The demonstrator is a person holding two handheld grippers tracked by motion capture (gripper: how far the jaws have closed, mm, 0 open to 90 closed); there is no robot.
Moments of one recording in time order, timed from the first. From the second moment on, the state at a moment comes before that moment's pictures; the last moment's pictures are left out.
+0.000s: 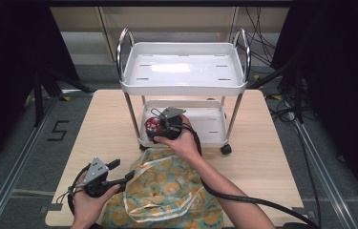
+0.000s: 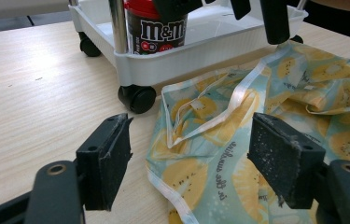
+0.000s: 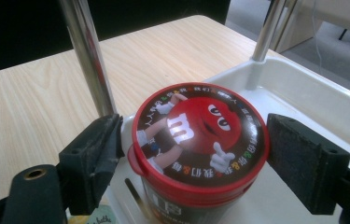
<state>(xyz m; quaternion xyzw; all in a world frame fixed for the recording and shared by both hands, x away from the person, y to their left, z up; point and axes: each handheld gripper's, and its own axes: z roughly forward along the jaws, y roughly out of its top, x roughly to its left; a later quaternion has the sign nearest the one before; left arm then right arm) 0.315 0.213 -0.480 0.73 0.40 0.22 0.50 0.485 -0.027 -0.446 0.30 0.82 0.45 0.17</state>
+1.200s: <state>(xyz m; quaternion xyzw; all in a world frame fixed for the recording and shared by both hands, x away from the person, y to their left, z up) 0.315 0.211 -0.479 0.73 0.40 0.22 0.51 0.436 -0.075 -0.422 0.25 0.83 0.47 0.19</state>
